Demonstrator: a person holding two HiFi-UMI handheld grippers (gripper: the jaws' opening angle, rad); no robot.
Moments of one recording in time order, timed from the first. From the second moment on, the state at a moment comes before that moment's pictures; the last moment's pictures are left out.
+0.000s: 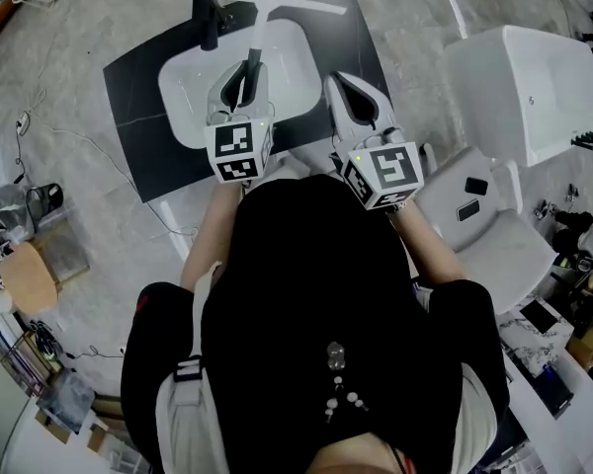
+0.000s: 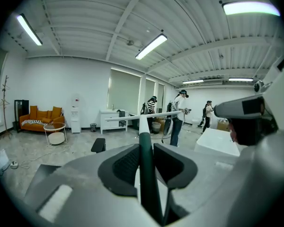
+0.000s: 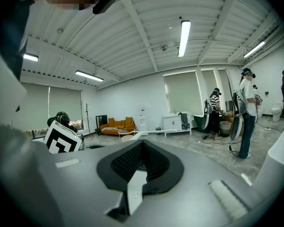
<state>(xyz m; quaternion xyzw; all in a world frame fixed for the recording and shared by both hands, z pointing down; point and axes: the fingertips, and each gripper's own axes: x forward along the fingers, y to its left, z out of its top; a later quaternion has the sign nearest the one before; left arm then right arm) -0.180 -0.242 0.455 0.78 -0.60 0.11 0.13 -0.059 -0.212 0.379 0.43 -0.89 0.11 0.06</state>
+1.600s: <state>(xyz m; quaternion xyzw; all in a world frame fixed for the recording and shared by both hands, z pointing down) -0.197 -0.240 0.310 0.76 -0.64 0.02 -0.05 -0.071 -0.220 0.299 0.42 -0.91 0.04 -0.02</state>
